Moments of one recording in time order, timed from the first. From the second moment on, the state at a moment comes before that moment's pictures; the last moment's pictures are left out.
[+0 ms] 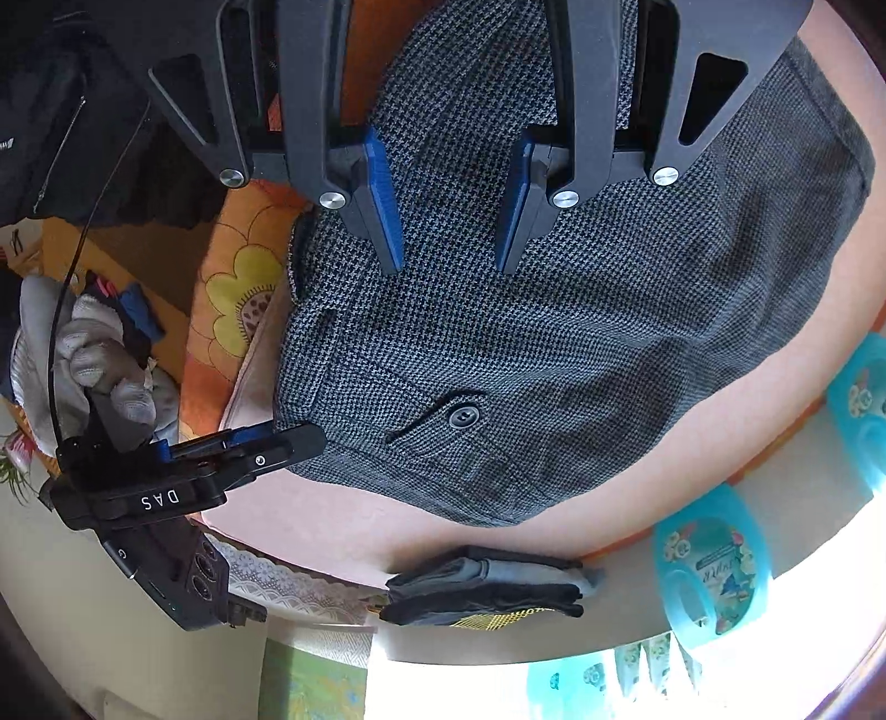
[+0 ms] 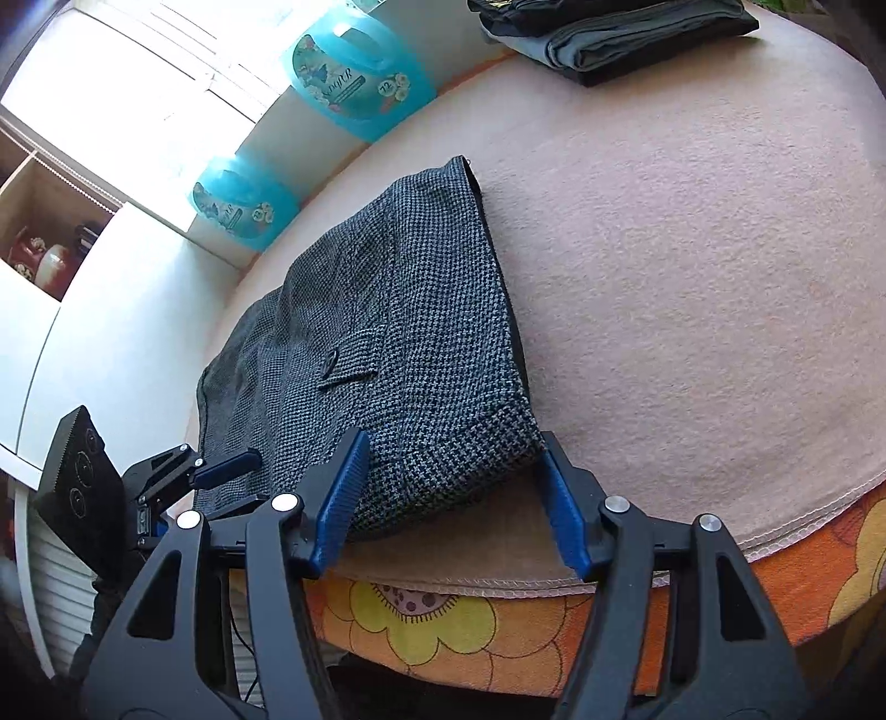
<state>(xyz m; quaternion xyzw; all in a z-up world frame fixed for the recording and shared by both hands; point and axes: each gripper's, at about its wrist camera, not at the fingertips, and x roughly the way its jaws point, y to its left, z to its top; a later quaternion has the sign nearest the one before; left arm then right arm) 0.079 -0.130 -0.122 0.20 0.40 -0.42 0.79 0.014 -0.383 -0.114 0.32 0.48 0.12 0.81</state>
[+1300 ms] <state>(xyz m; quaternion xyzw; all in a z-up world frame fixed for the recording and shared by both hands) 0.205 -0.139 -0.114 0.11 0.45 -0.34 0.82 0.000 -0.348 -0.074 0.21 0.42 0.10 0.87</state>
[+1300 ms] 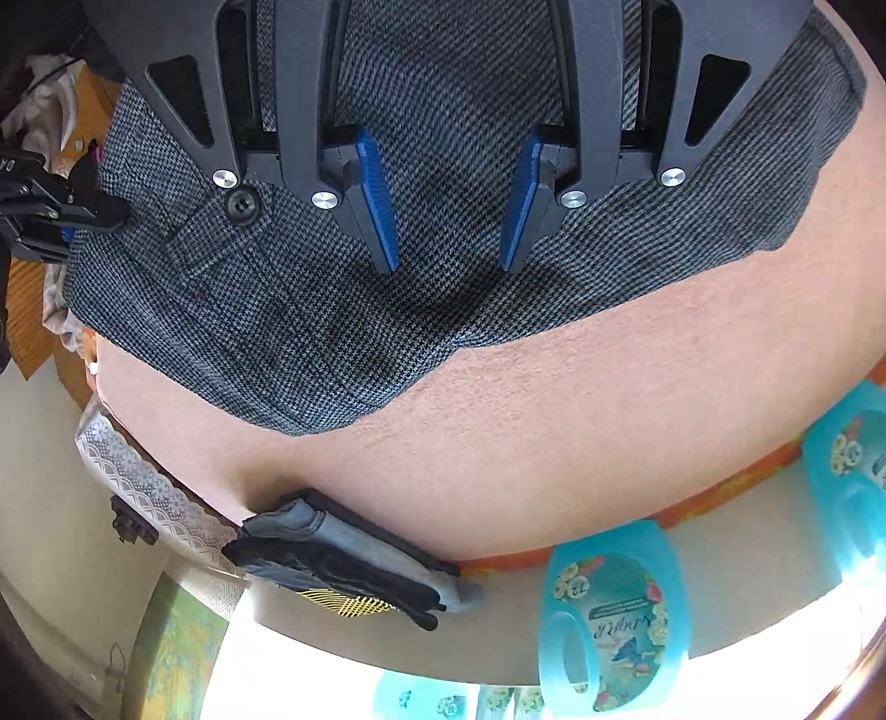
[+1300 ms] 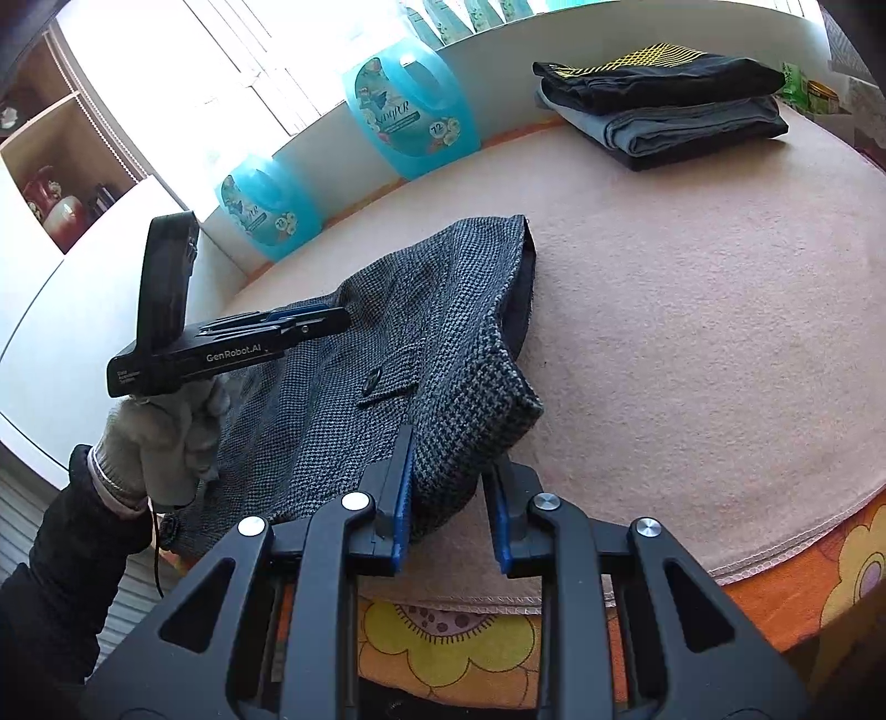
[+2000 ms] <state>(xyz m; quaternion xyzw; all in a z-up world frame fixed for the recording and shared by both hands) 0.108 -0.065 -0.111 0.03 0.45 -0.35 0.82 0.006 -0.276 0.007 0.09 0.34 0.15 0.92</state>
